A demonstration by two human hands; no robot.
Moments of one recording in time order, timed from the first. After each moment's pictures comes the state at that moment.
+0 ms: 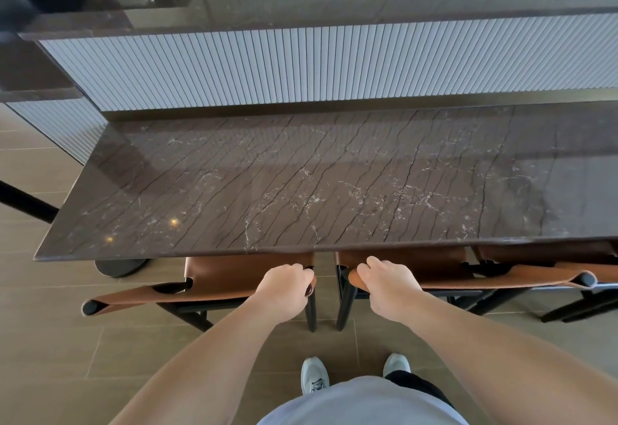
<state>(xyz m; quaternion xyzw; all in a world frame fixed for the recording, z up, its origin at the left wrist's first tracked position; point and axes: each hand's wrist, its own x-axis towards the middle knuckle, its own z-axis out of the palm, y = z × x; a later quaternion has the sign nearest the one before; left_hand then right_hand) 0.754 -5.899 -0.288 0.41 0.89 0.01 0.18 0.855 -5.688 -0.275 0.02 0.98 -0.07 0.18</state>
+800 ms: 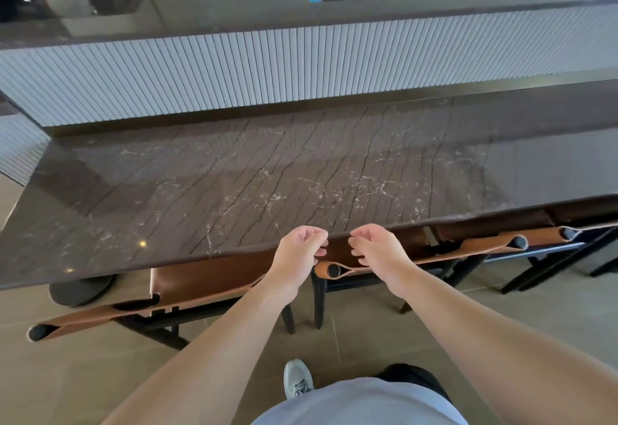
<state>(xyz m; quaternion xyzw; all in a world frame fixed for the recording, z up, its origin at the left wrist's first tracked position) 0.793 -5.806 -0.242 0.07 0.74 0.59 0.33 0.877 -5.648 -0.249 0.38 0.71 -0.59 0.00</state>
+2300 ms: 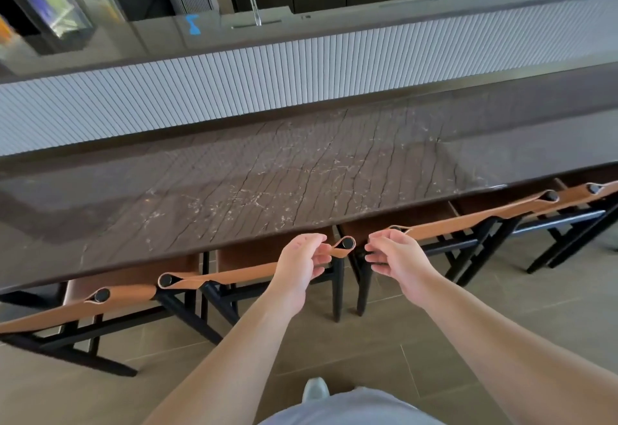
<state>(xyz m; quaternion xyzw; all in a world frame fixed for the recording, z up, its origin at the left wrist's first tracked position) 1.015 -5.506 -0.205 -0.04 0.69 0.64 0.34 1.115 -5.350 -0.197 0.43 0.59 -0.68 -0.05</state>
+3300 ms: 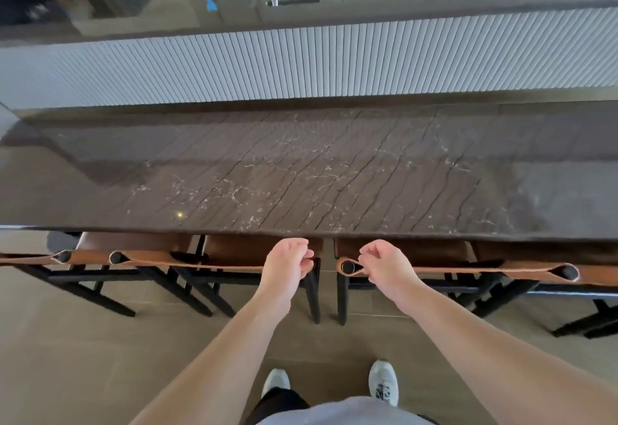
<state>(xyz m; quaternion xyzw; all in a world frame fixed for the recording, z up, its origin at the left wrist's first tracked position) 1.036 -5.369 -0.238 -0.15 0.73 0.62 0.24 1.100 -5.182 -0.250 0.31 0.77 -0.55 0.10</state>
